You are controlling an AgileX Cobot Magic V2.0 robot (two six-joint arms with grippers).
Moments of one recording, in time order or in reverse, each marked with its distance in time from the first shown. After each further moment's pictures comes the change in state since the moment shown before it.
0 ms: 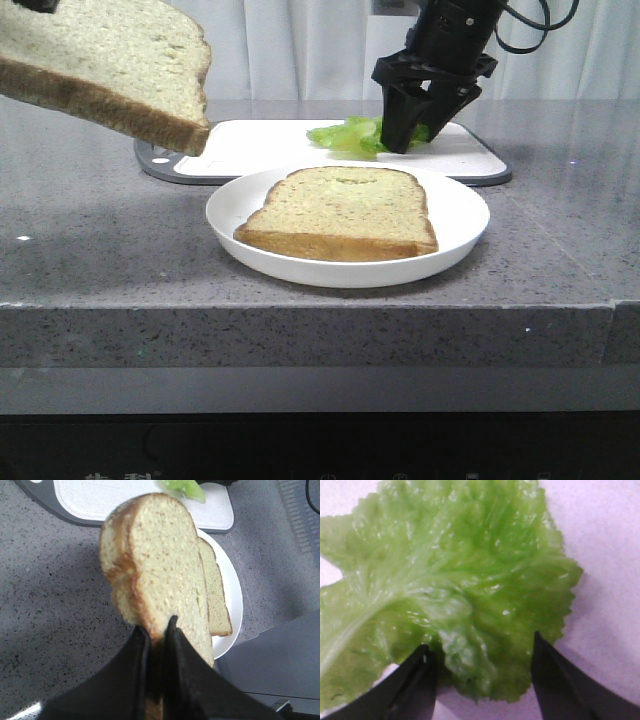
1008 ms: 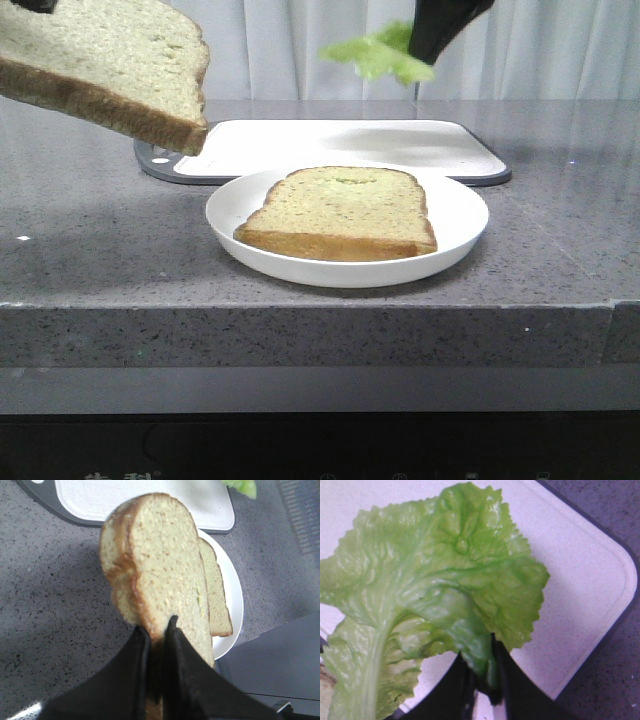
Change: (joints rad) left arm 0.002 0.000 0.000 0.000 0.000 0.000; right arm -0.008 -0.187 -0.006 0.015 0.061 0.055
